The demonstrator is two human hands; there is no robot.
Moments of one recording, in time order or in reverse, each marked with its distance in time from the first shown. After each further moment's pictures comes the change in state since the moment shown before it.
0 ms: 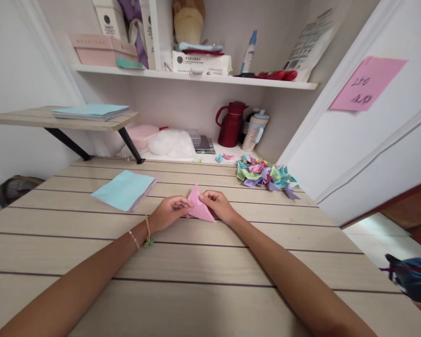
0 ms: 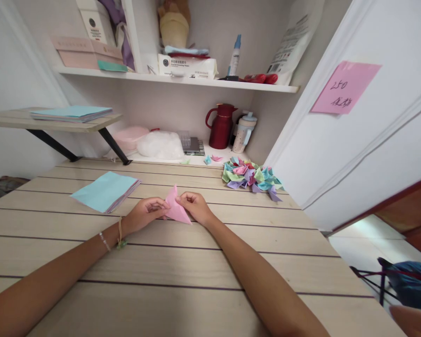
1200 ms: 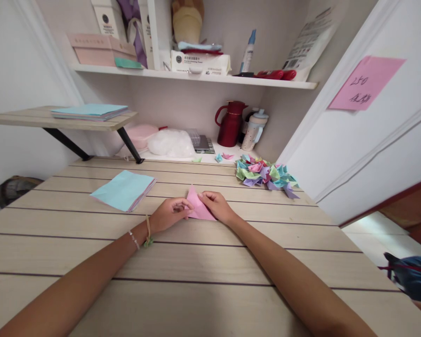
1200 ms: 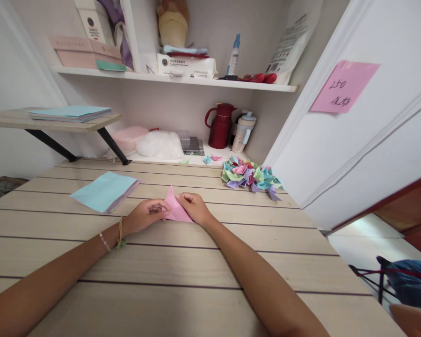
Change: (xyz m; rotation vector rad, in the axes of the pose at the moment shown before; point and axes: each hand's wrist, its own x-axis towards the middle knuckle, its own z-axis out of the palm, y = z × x) left_hand -0.002 0.005 0.000 0.261 -0.060 0.050; right_hand 0.000 -0.004 0.002 -0.247 -0.004 -0.046
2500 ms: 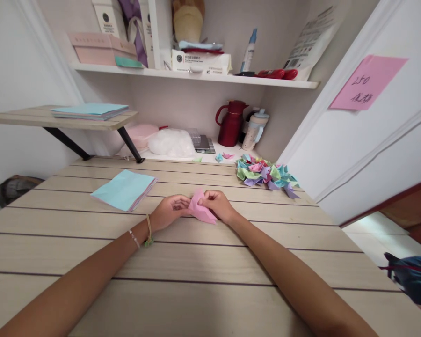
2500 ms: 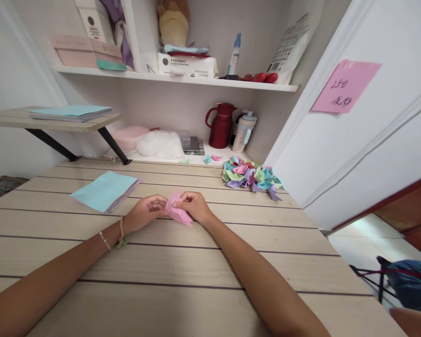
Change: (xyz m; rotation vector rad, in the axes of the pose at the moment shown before) left_hand 0.004 -0.007 -0.001 -0.244 0.056 -0.048; right_hand 0.001 0.006 0.001 0.245 0.085 0.125
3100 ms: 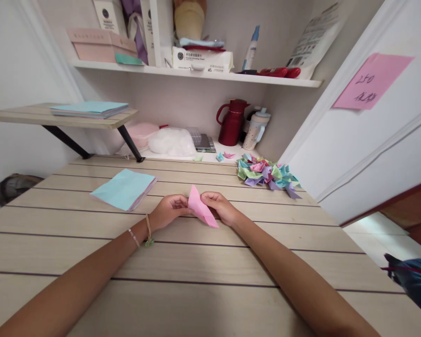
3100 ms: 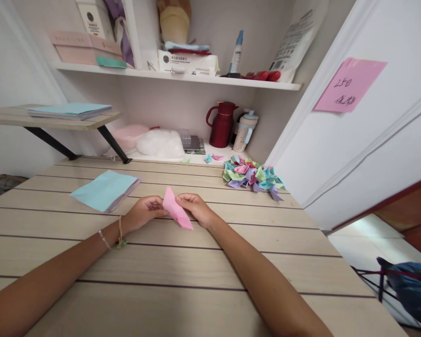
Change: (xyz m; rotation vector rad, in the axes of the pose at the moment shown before) left_hand 0.001 -0.001 -0.001 -0.109 -0.010 -0.027; right_hand -0.010 -0.015 0.003 0.267 -0.221 0.134
